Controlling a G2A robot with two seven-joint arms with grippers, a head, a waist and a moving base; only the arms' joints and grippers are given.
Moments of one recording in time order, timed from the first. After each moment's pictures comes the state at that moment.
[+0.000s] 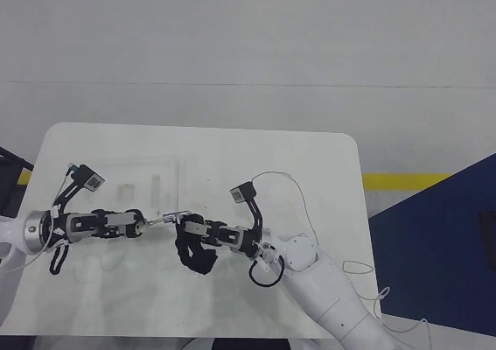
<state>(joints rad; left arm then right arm) 1.36 -0.75 -1.70 -1.60 -0.65 -0.17 -1.45 -0.99 -1.55 0.85 -1.12 0.40 -0.69 0.86</state>
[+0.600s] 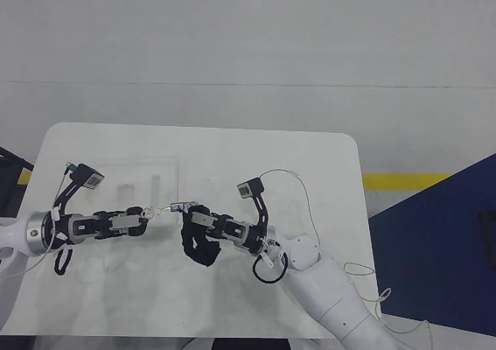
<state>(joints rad) 1.39 -0.75 -1.71 -1.64 -0.64 -0.28 -1.41 -0.99 -1.55 0.87 -1.12 0.46 -0.70 0.84</state>
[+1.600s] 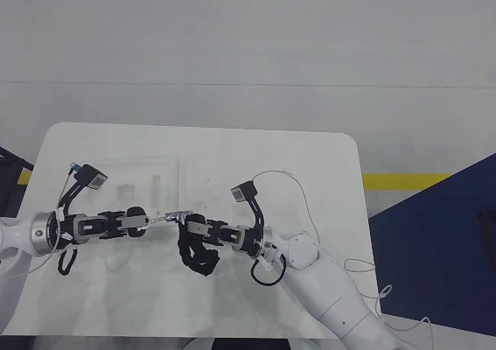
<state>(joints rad) 1.39 -0.75 -1.69 -1.66 -0.61 -0.26 -1.39 -0.98 -1.54 0.85 -1.12 0.40 -0.69 0.88</state>
